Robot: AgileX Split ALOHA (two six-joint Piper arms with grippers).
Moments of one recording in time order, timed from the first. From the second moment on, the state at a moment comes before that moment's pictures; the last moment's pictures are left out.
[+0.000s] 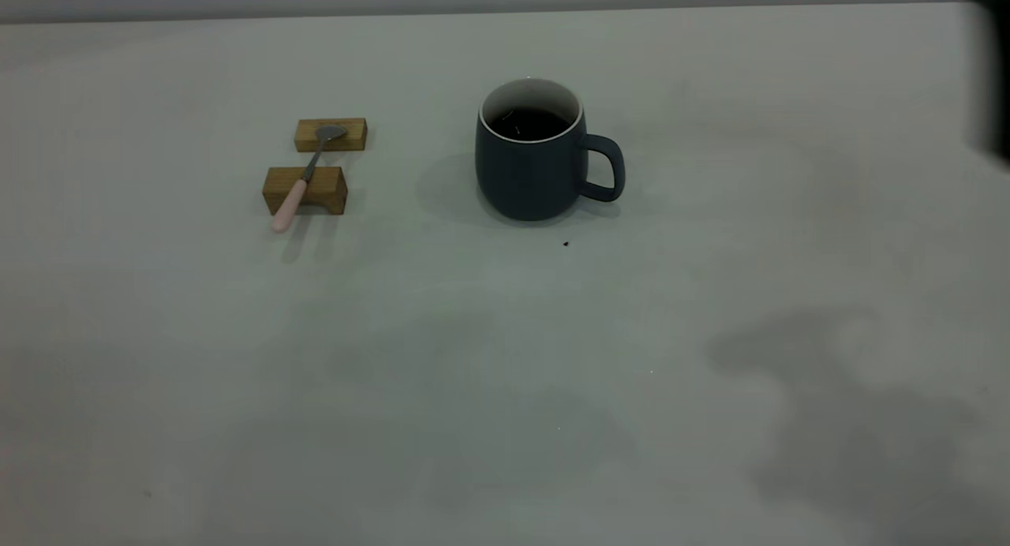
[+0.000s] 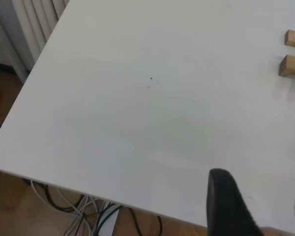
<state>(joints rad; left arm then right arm) 0.02 -0.02 -0.49 0.18 1.14 -0.24 0.48 1.40 -0.89 -0.08 1.11 0.17</state>
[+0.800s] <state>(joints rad) 0.02 -0.02 -0.49 0.18 1.14 -0.24 0.09 0.41 -0.50 -0.17 1.14 0.25</state>
